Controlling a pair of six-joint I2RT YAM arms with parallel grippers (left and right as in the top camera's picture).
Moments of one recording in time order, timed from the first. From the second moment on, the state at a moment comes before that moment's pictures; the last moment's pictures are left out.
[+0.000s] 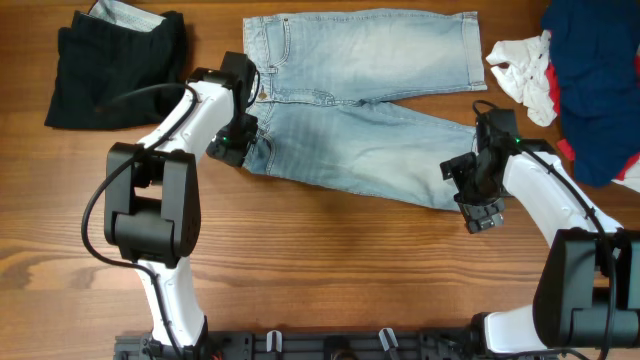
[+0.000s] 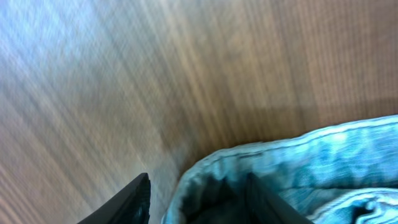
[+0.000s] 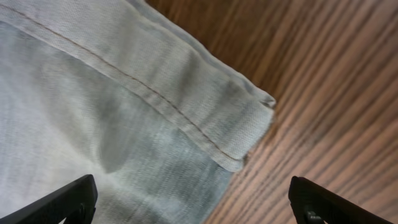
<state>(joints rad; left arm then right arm) -0.20 2.10 1.51 -1.00 -0.11 -1.41 -0.03 1.64 0.92 -0.81 -0.06 1.19</state>
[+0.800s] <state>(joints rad) -0.18 1.98 1.51 -1.04 -0.14 -1.09 -0.03 1.64 0.92 -0.77 -0.06 1.10</state>
